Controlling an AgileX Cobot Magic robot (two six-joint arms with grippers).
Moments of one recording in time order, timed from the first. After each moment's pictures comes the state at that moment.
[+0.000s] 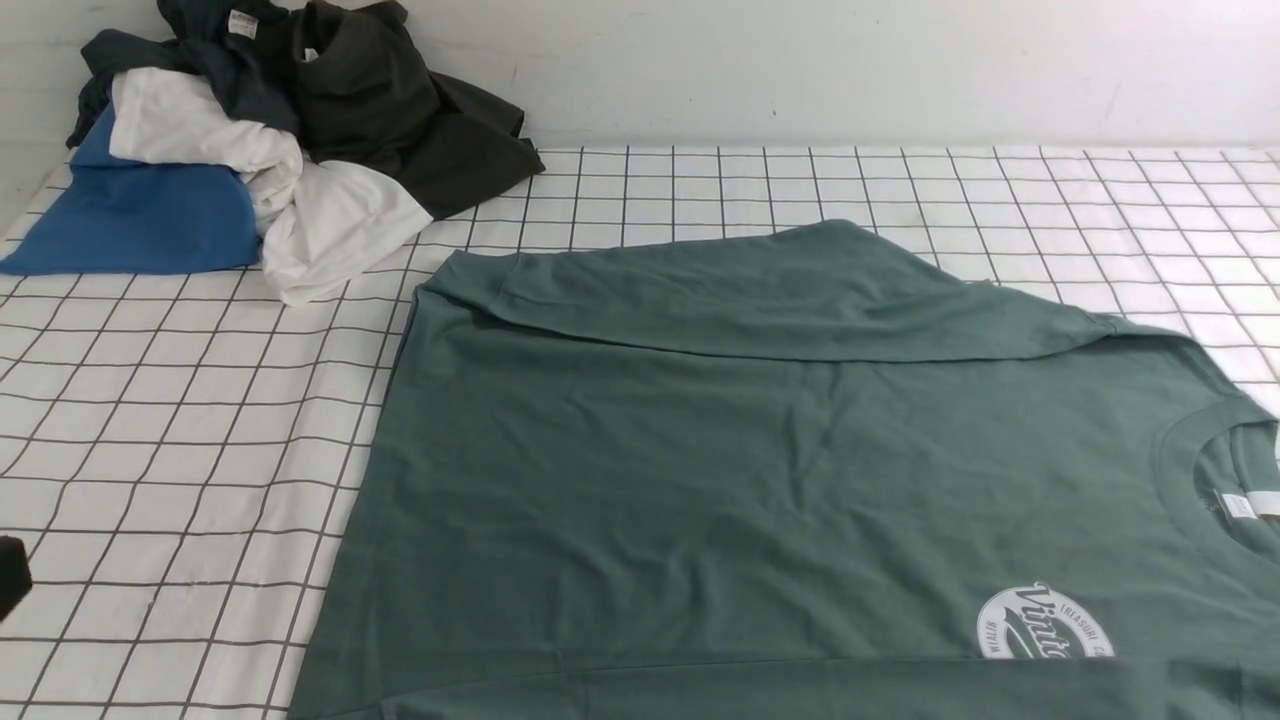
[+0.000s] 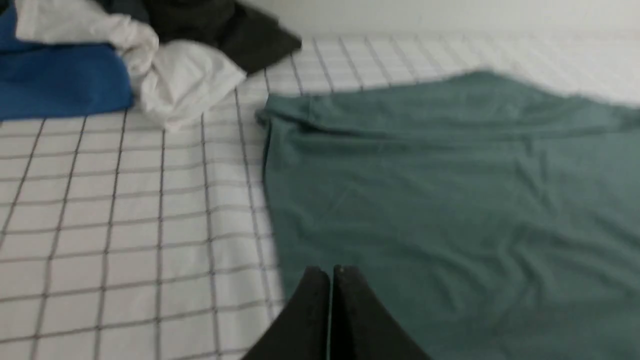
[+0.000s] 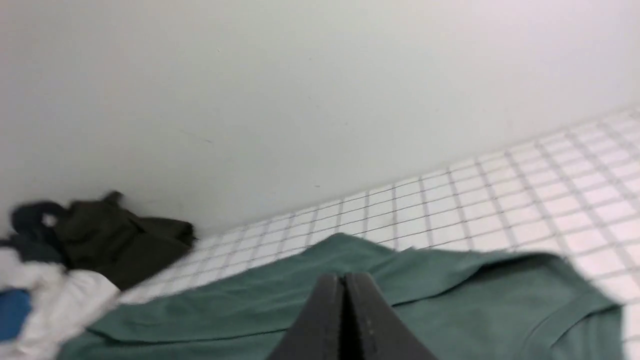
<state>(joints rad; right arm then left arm) -0.03 0.31 -0.43 0.36 0.39 -0.13 0.02 0.40 -0.64 -0.35 0.84 0.27</state>
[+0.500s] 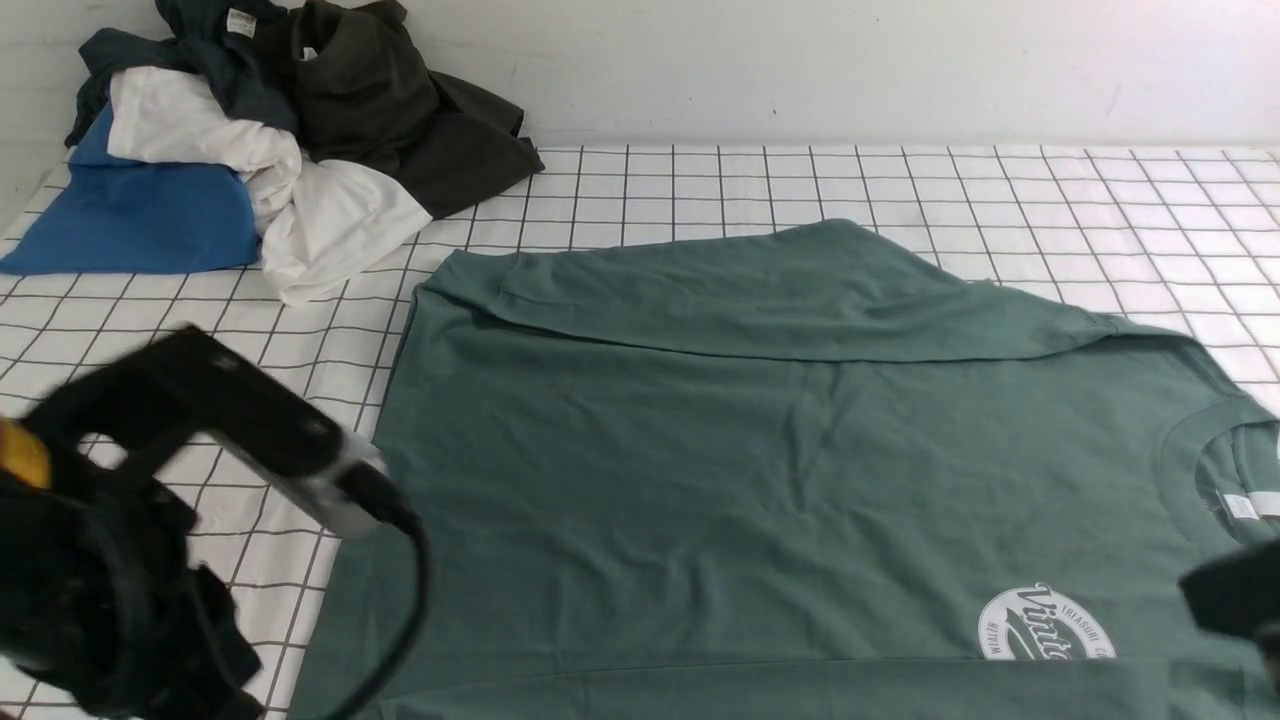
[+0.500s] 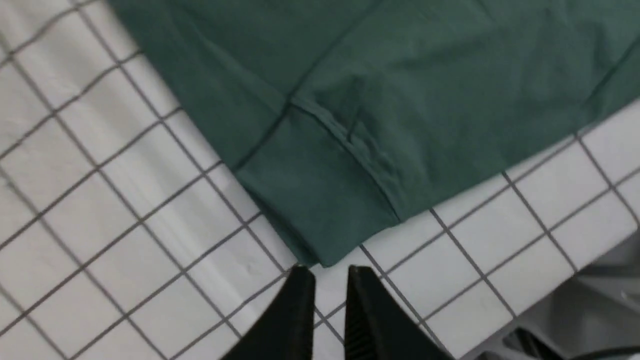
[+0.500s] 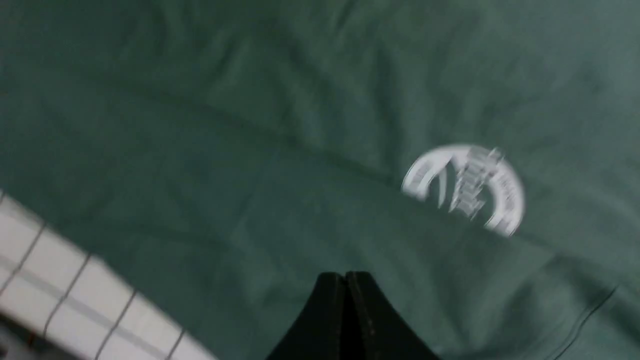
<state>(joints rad) 0.30 0.92 -0.88 0.28 1.22 -0.27 -0.39 1.16 -0.92 -0.15 1.23 0.35</state>
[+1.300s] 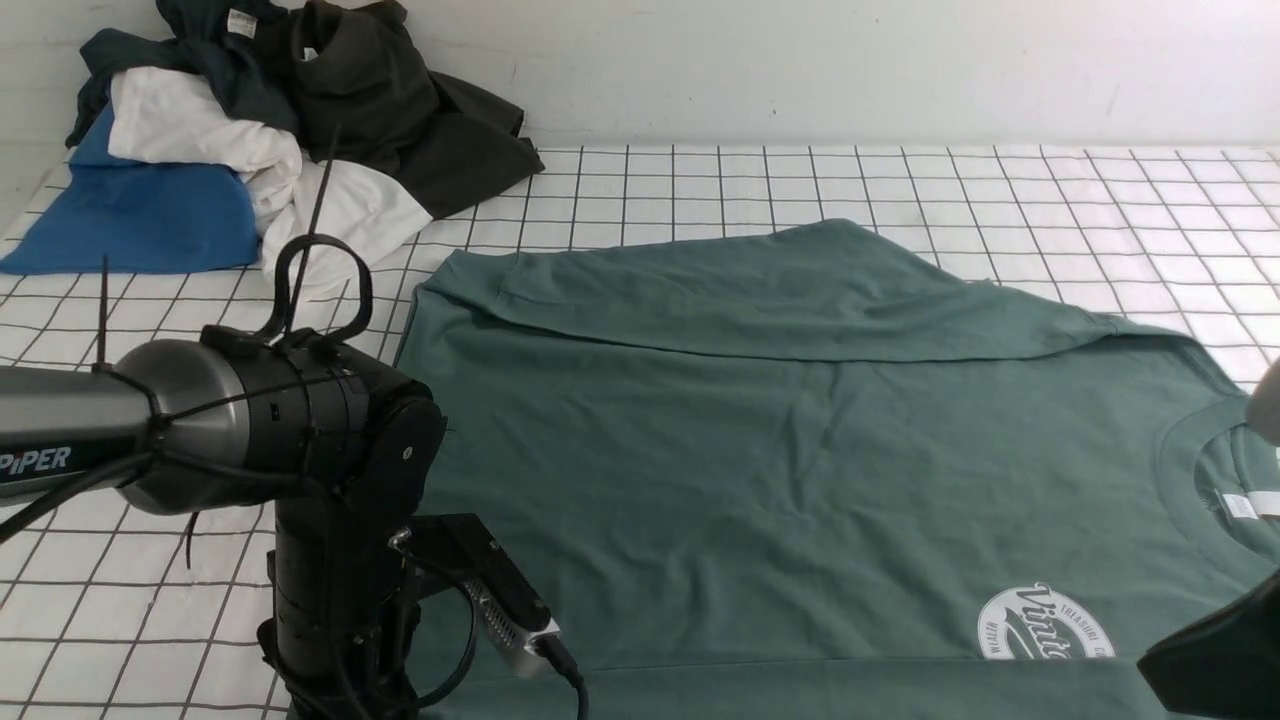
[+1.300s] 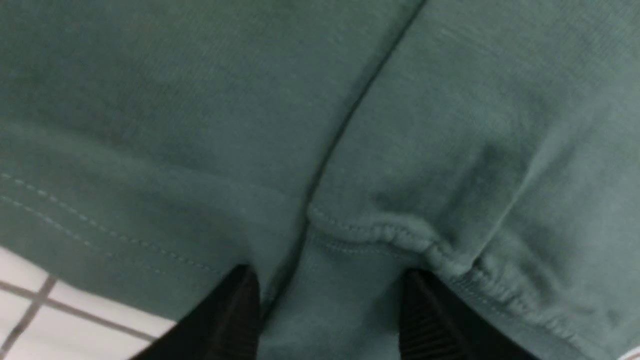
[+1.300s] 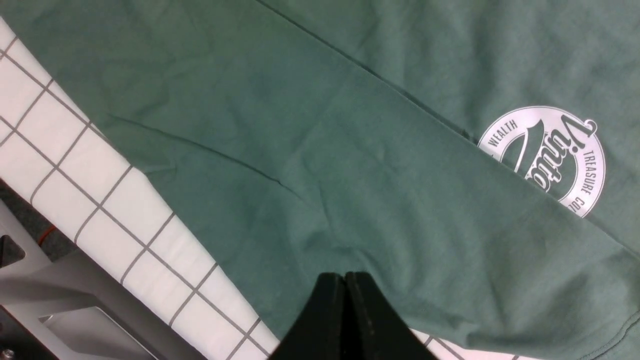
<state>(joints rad) 0.39 0.93 -0.88 0.28 1.25 -0.31 -0.47 1.80 -0.95 0.04 1.04 0.38</state>
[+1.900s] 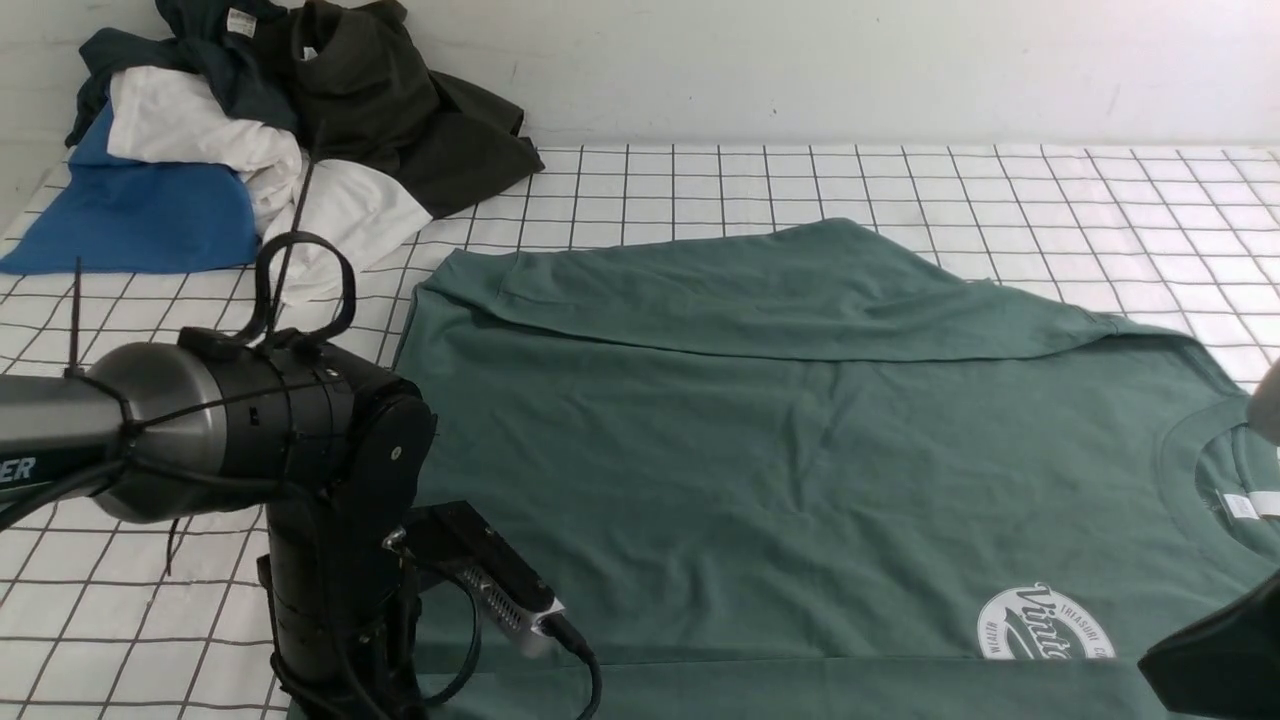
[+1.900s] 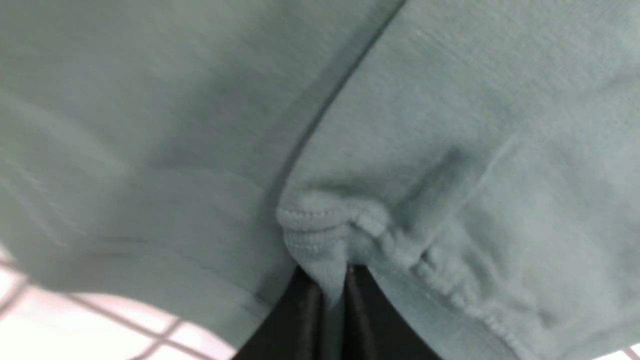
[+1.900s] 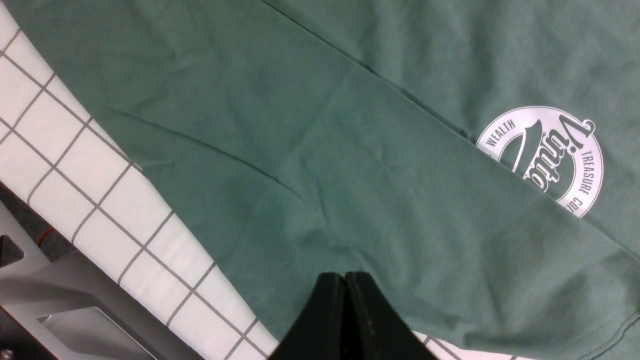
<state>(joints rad) 0.39 0.93 -0.88 0.28 1.25 -0.31 -0.47 1.73 -0.94 0.02 1.01 0.30</state>
